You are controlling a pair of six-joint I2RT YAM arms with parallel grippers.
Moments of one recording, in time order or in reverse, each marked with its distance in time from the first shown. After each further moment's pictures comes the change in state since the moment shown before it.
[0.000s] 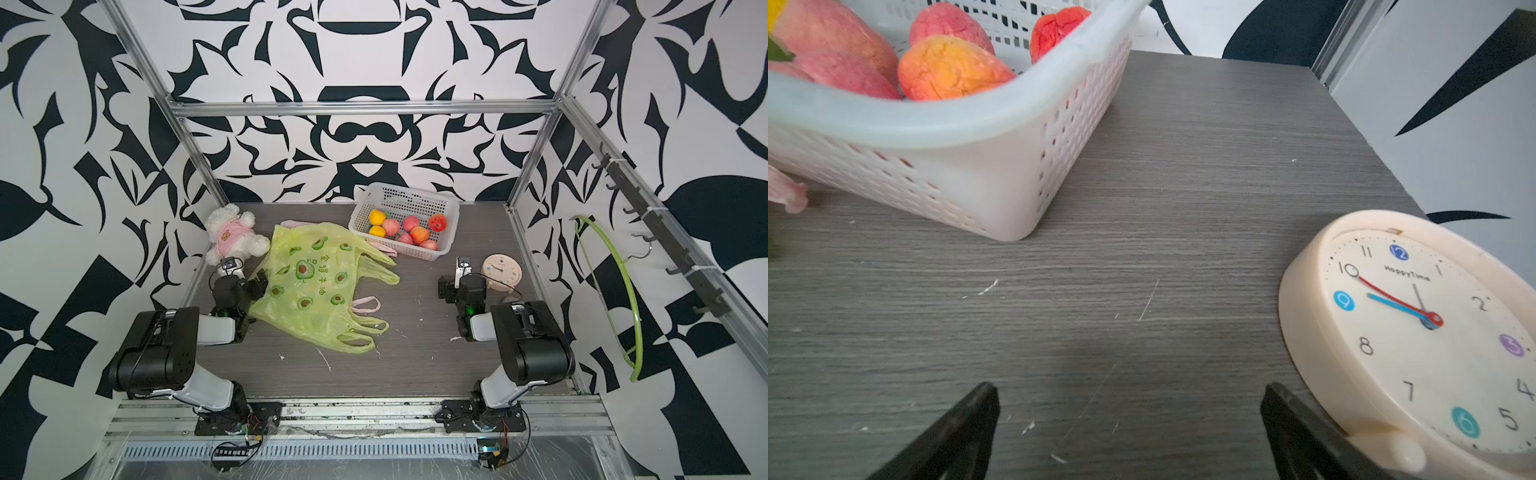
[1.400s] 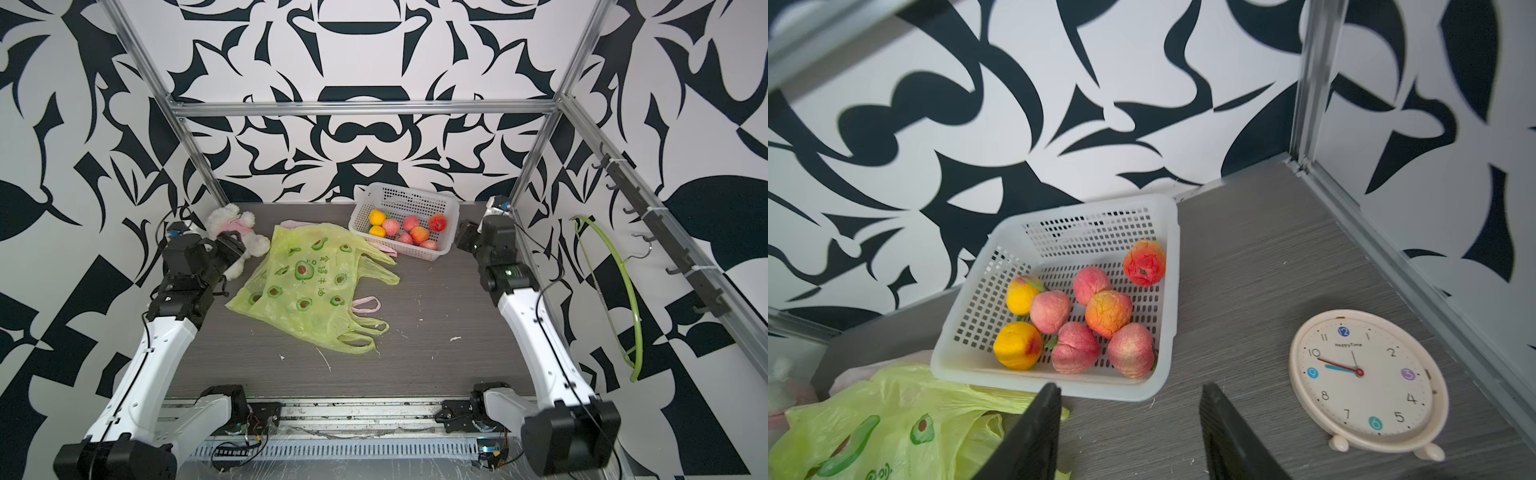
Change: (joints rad) left arm -0.121 -0.558 0.539 -1.131 0.131 -0.572; right arm -0.002 -0.340 0.804 -1.152 -0.077 0.441
